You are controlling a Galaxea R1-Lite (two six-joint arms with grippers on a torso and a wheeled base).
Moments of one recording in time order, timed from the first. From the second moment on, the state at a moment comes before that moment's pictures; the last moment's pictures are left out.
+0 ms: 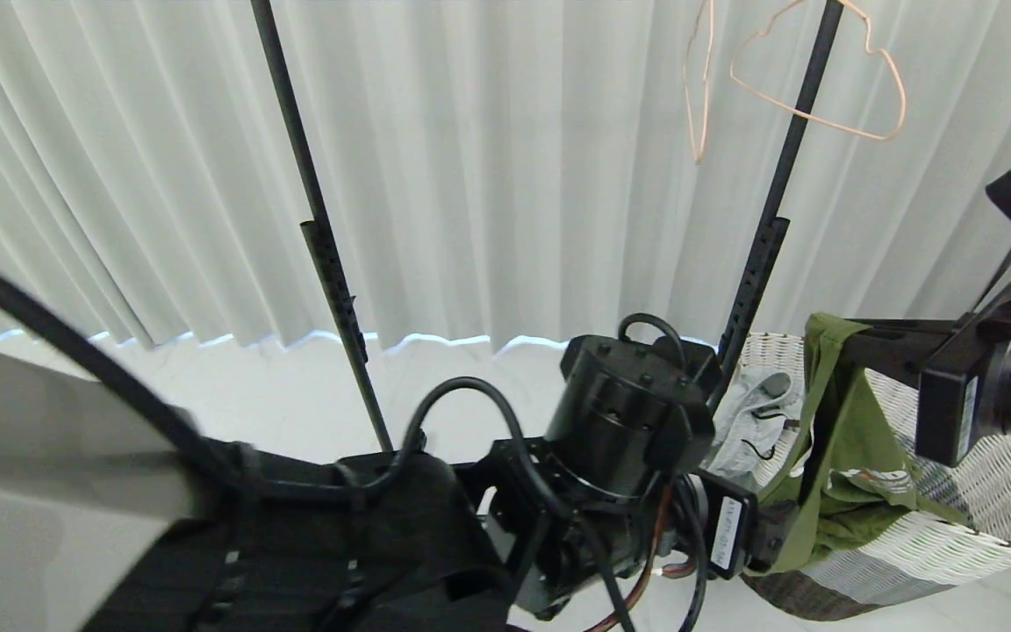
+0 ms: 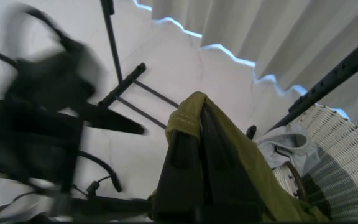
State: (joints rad) left arm -1.01 2.00 -1.19 -0.37 0.00 -0.23; right arm 0.82 1.21 -0.93 -0.06 -0.20 -0.06
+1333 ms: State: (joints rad) left arm -0.99 2.10 -1.19 -0.48 0.09 -0.33; right arm 0.71 1.22 -0.93 -0.07 -0.15 -0.06
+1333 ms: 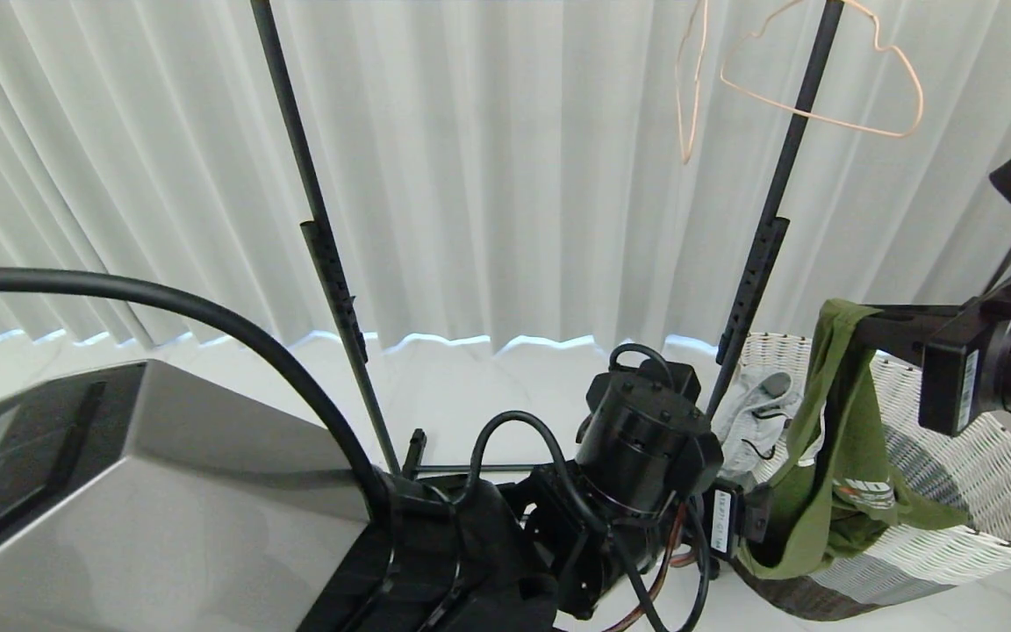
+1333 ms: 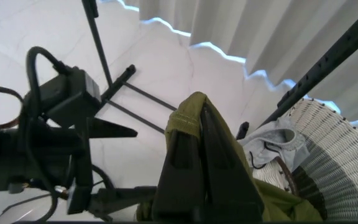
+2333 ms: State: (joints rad) left arm -0.95 2.22 -1.12 -0.53 0.10 -0.33; right arm 0.70 1.22 -0.93 -0.07 -0.15 -0.06
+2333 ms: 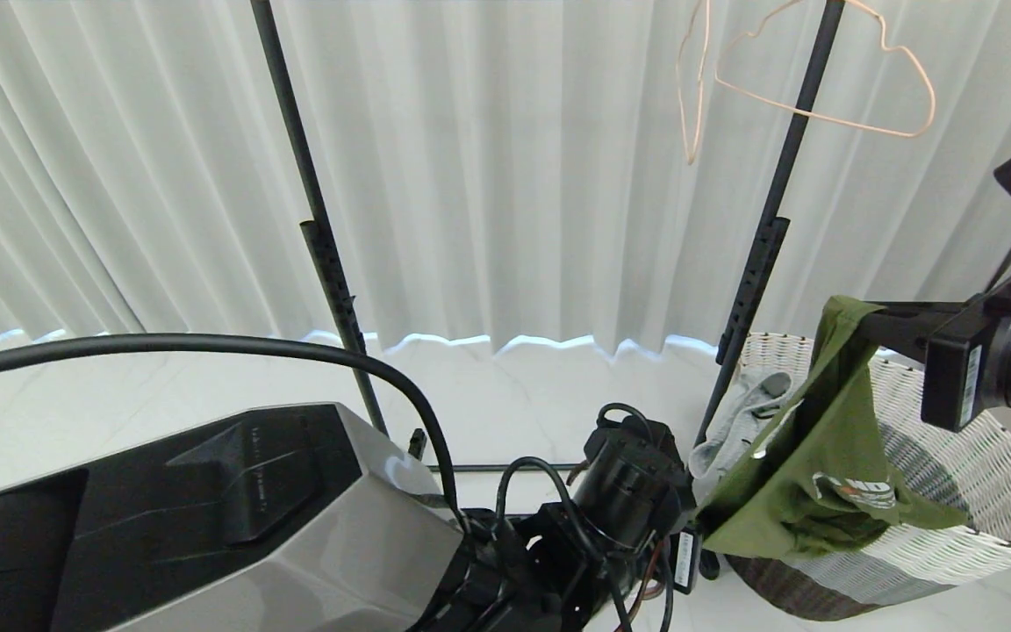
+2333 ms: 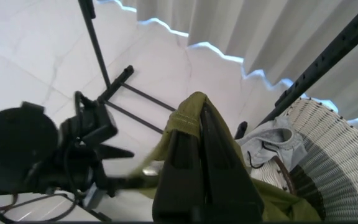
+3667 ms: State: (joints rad) left arm -0.92 1.30 -1.27 0.25 0.44 -0.07; right arm 0.67 1.17 -0.98 -0.09 -0.21 -0.19
